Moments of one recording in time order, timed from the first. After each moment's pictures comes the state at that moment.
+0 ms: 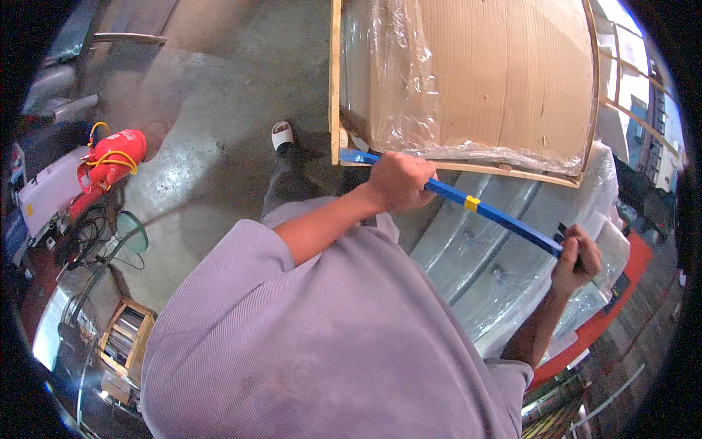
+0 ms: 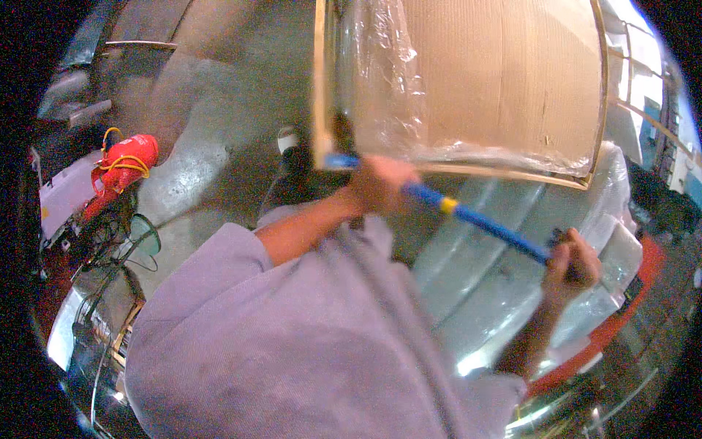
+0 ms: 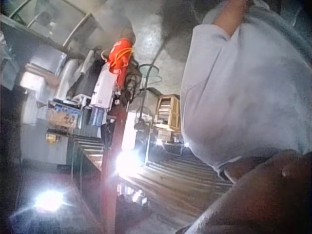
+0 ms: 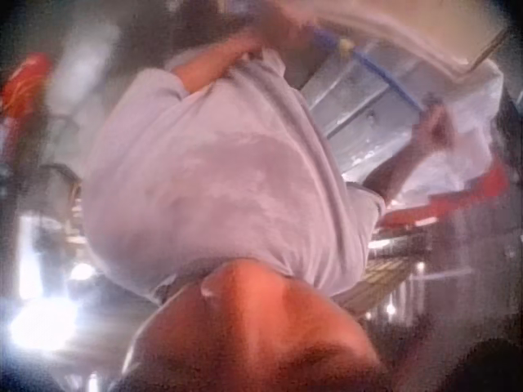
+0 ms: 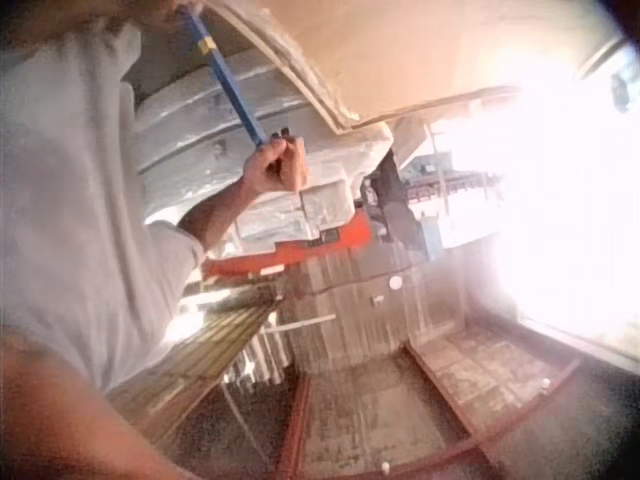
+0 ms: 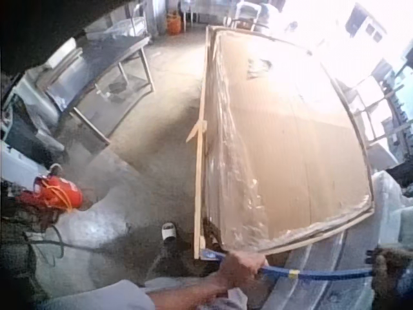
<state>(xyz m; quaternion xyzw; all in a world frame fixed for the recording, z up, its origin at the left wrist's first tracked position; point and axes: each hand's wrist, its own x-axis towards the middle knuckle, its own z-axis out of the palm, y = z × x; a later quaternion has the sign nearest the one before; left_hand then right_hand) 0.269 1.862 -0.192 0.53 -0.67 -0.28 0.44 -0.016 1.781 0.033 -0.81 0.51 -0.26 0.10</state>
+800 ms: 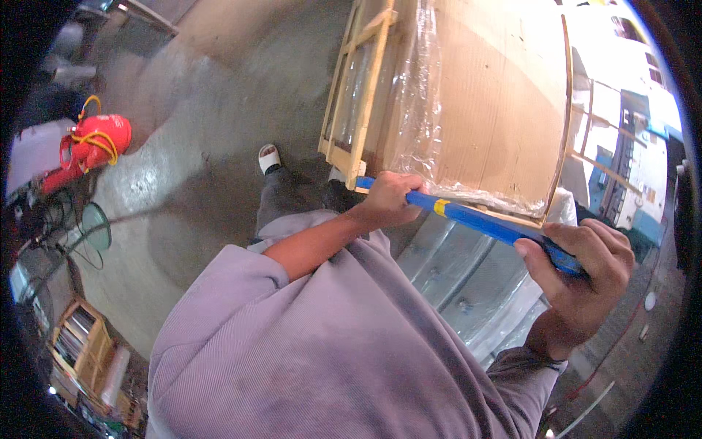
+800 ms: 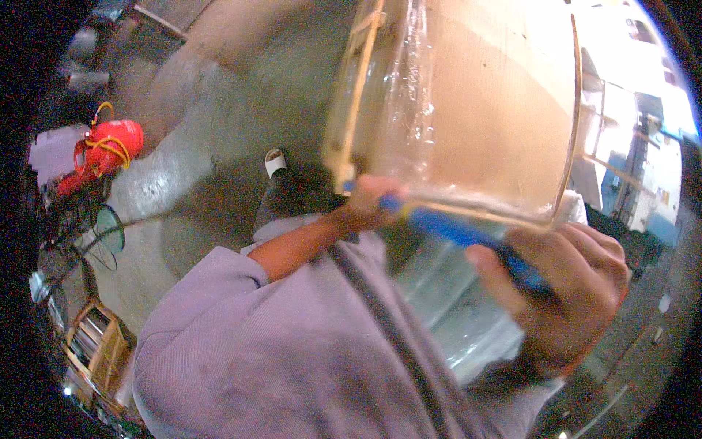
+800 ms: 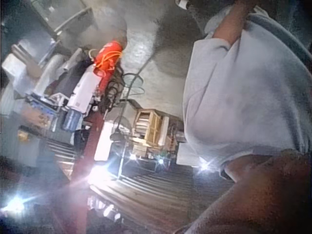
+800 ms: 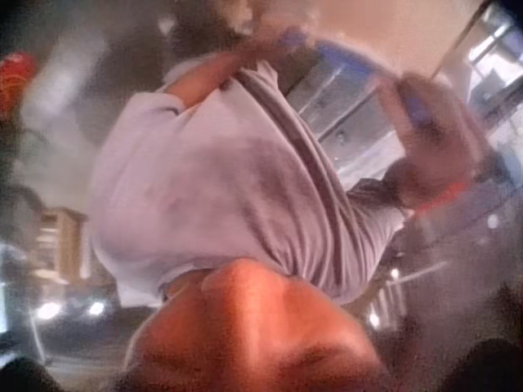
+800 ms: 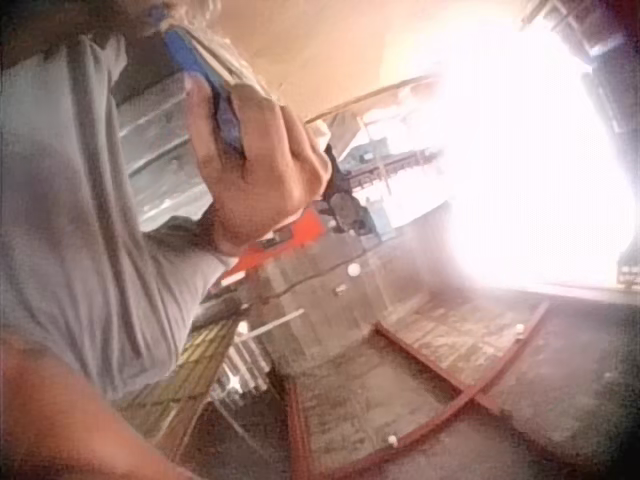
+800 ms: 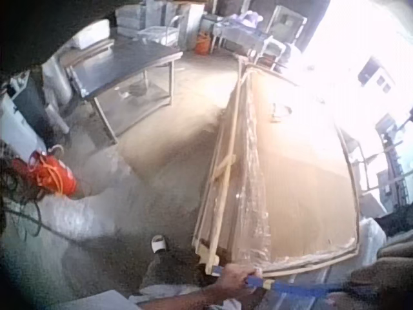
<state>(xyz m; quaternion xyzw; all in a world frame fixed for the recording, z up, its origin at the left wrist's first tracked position) 0.326 1.879 -0.161 0.52 -0.52 -0.30 0.61 0.259 1.803 0.179 -0.97 0.23 0.00 0.02</state>
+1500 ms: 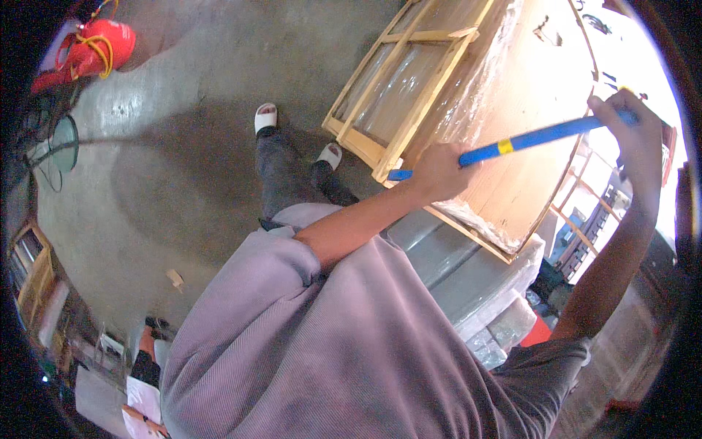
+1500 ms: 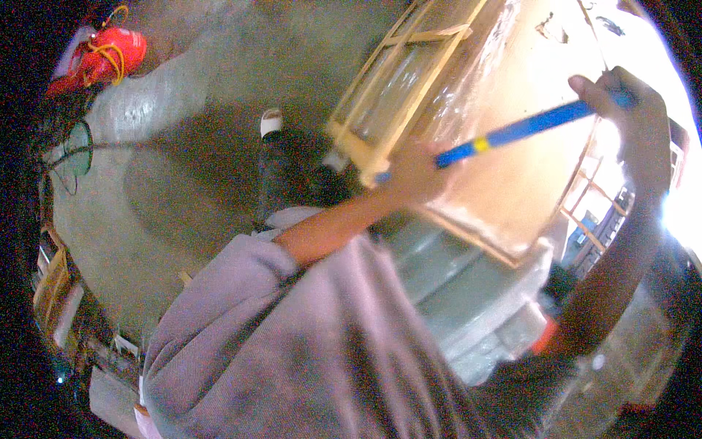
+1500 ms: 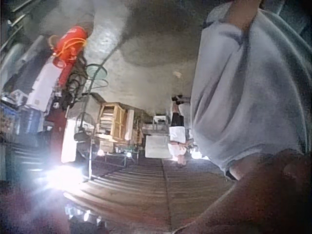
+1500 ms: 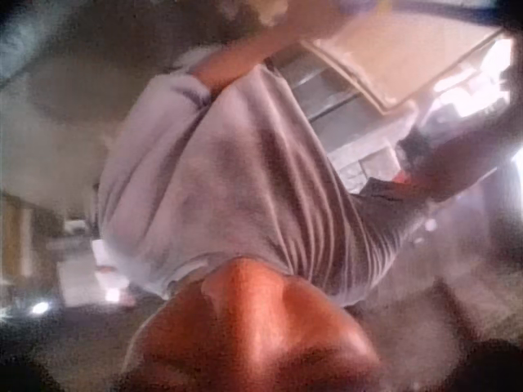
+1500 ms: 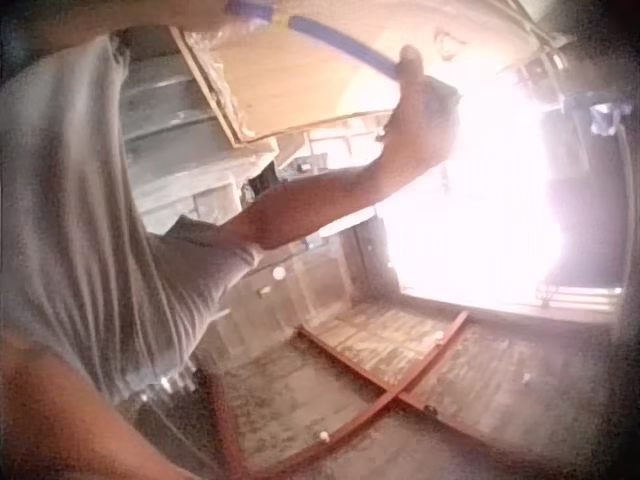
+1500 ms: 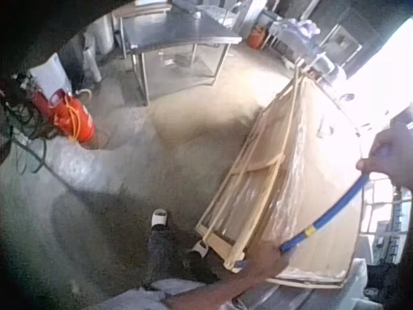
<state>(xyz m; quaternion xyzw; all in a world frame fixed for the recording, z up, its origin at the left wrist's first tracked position) 0.365 1.850 -0.141 0.62 -0.27 -0.41 0.60 0.407 1.685 0.129 -0.95 0.29 0.08 -0.07</state>
